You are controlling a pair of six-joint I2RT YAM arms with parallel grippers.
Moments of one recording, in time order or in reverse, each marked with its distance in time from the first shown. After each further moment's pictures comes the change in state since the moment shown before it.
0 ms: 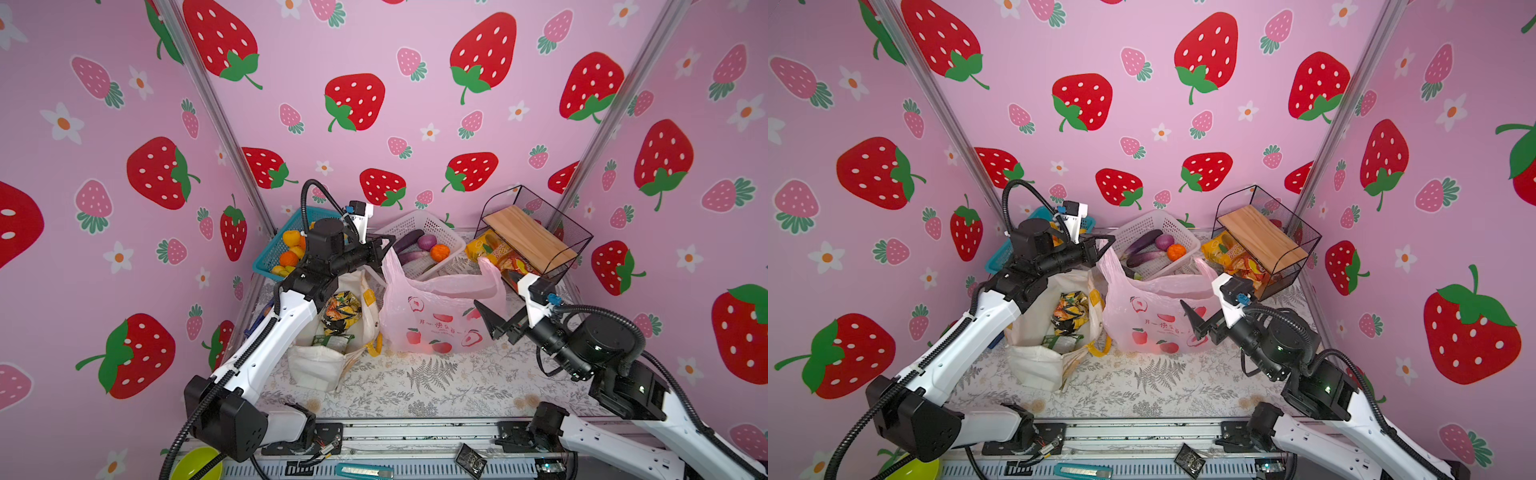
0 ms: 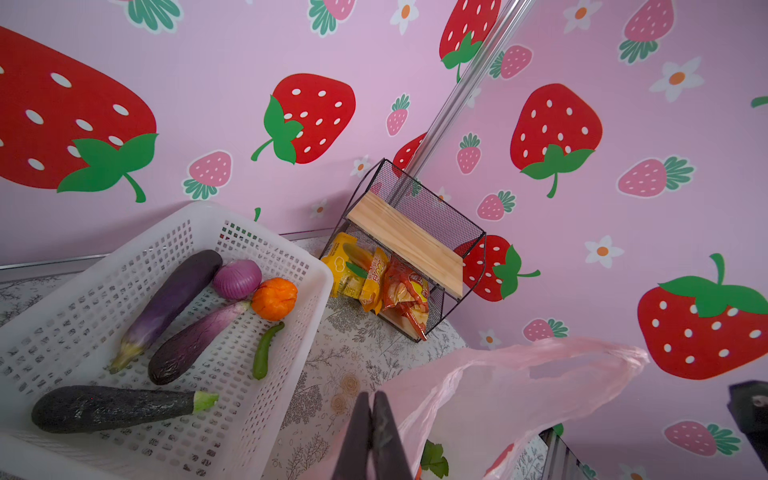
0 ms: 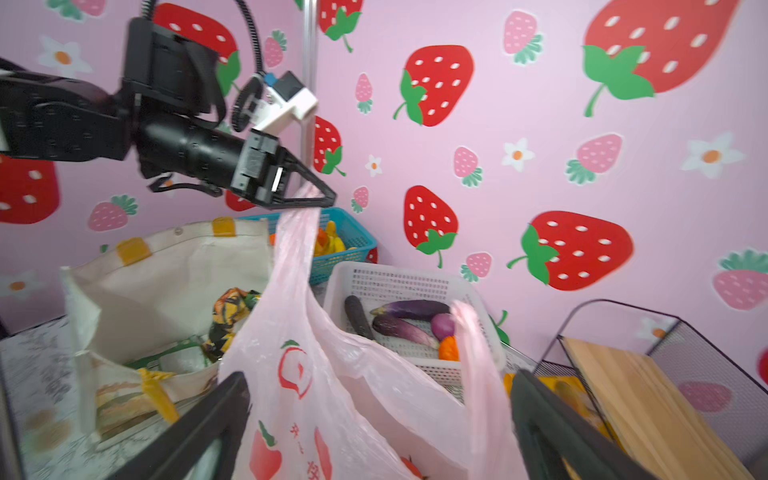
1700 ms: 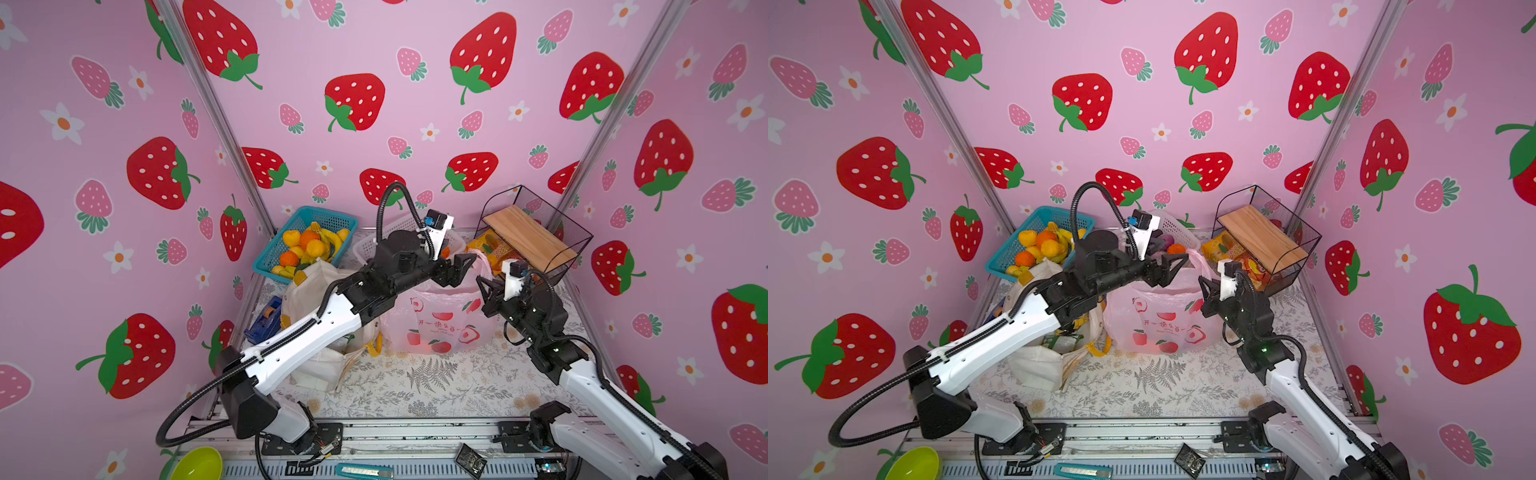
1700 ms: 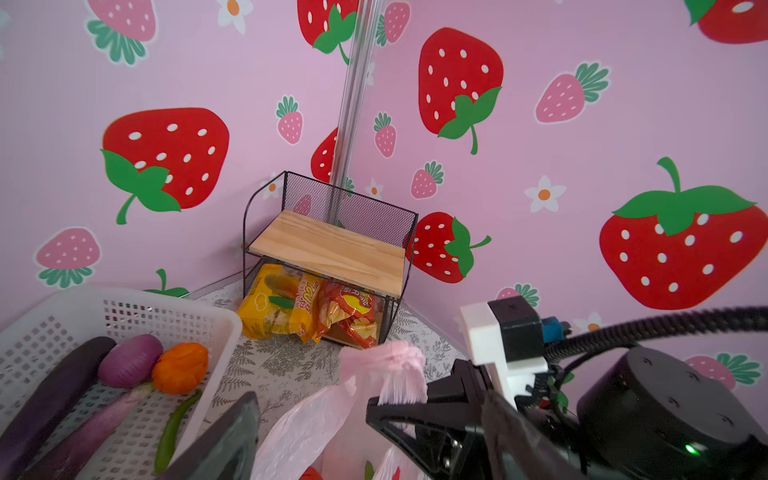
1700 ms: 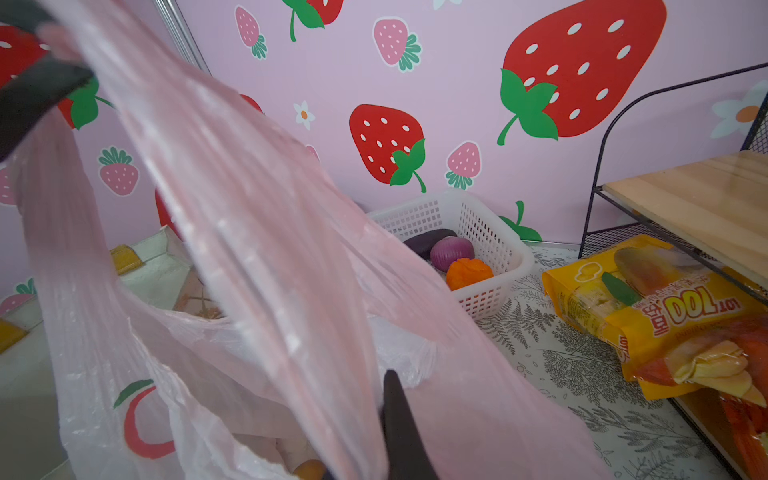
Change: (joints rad) left arm -0.493 0.209 0.264 -0.004 -0.380 0.165; right arm -0.480 0.269 -0.409 0.611 -0.423 0.381
